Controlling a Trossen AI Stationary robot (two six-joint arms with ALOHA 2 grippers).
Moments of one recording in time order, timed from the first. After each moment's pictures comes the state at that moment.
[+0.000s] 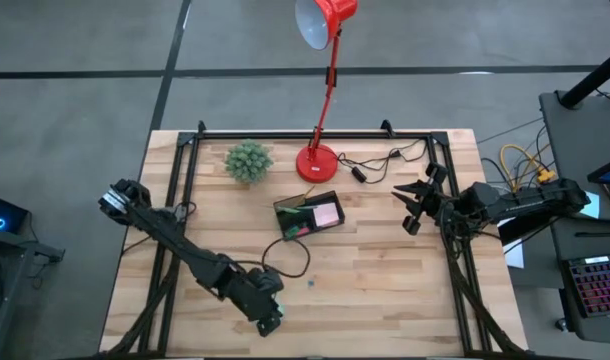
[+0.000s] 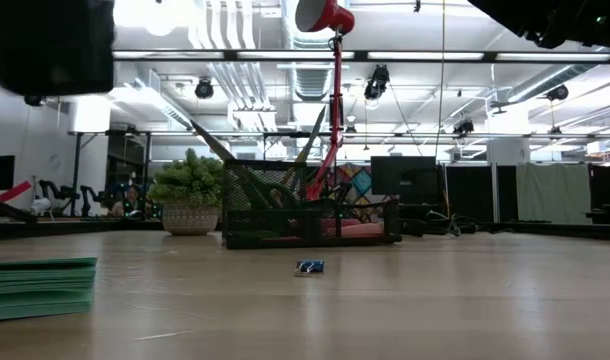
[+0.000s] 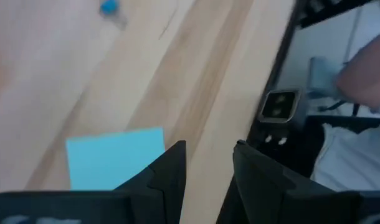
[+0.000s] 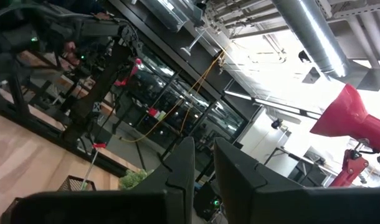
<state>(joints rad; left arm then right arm) -0.62 1.64 1.15 -0.37 -0.10 -1.17 0.15 0.45 0.17 0.62 0.29 -0.81</state>
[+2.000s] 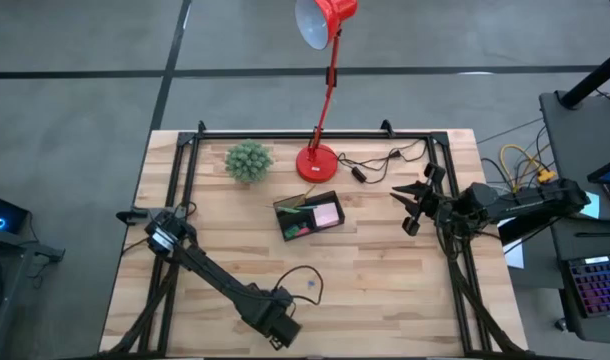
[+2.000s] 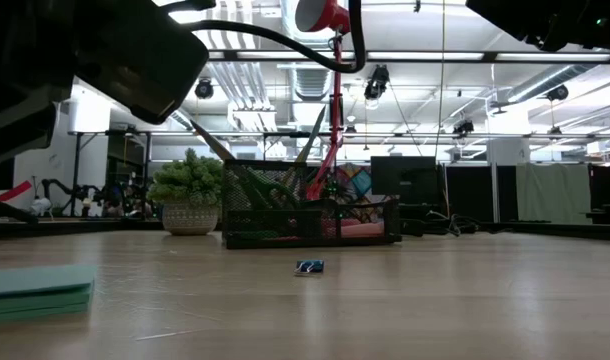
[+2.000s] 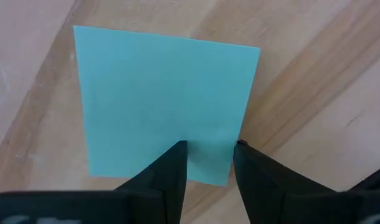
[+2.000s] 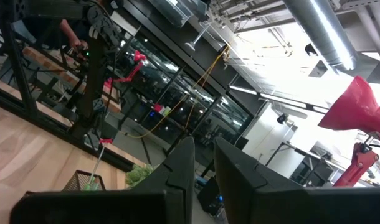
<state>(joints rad) -0.63 2.14 1.62 -0.96 0.11 -1.33 0.15 0.45 0.17 0.59 0.29 -0.79</state>
